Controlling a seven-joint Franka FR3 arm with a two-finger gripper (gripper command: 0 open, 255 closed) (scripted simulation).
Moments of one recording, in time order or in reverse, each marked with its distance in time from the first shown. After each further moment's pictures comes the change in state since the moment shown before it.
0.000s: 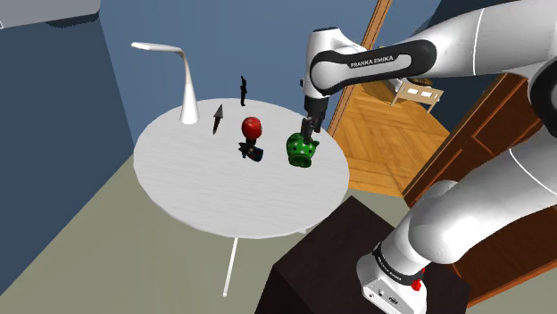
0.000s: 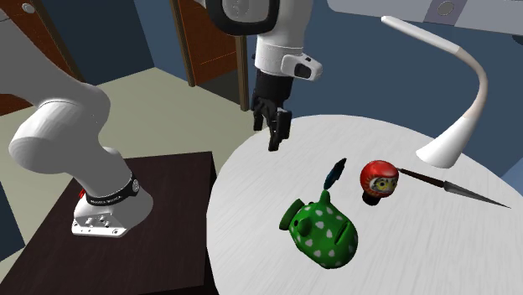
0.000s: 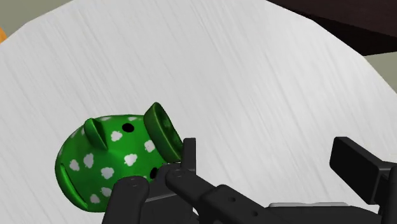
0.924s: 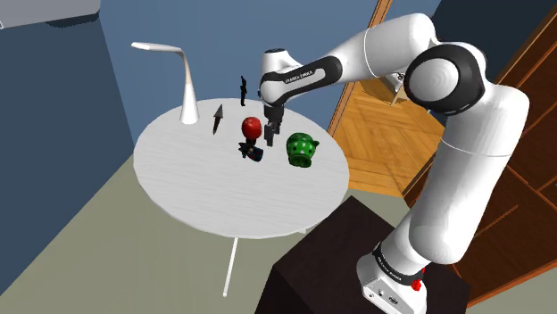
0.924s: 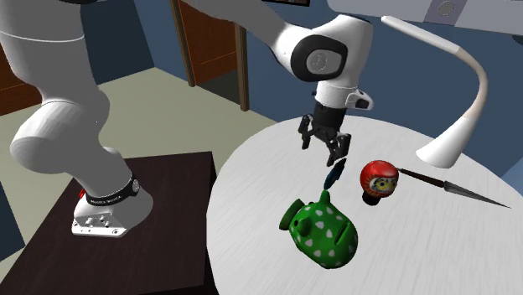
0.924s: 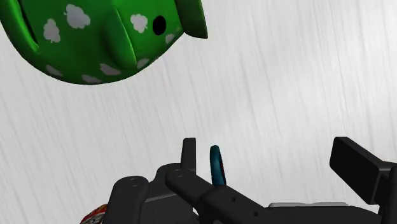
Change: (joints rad) arm 0.021 0.530 0.017 0.385 0.029 0.174 -0.197
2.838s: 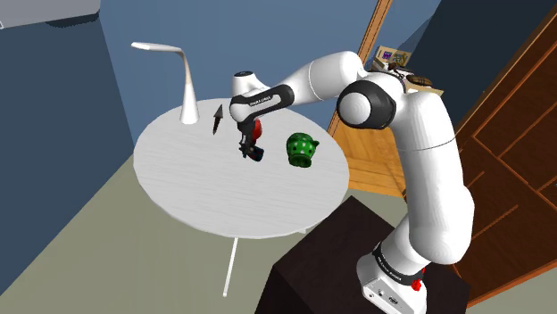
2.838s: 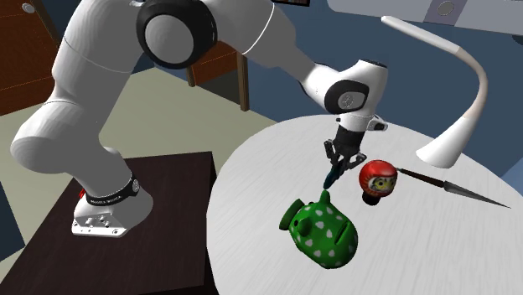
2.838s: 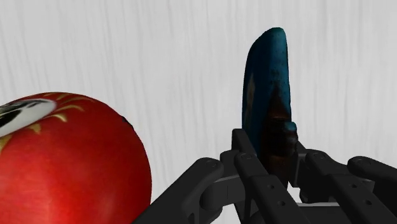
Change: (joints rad) arm 0.008 0.442 0.043 0.419 -0.001 0.043 -0.110
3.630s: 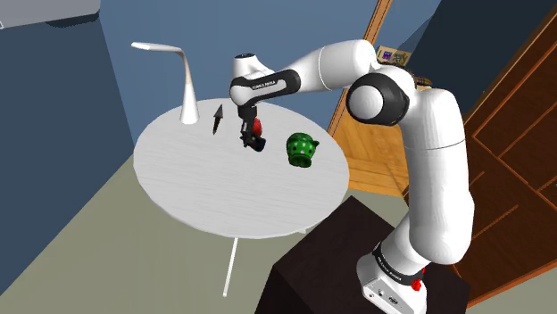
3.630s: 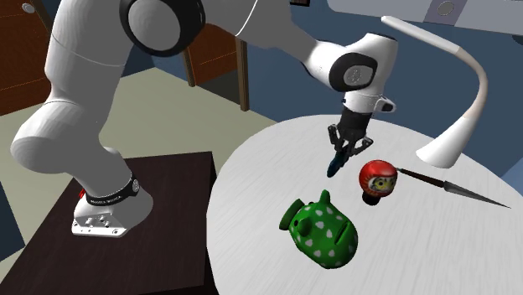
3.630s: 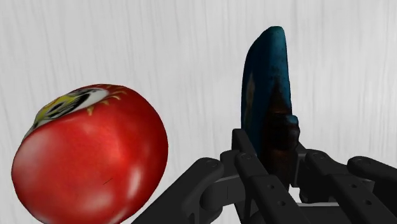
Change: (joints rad) arm 0.002 -0.080 0.002 0.028 0.004 -0.109 -0.010
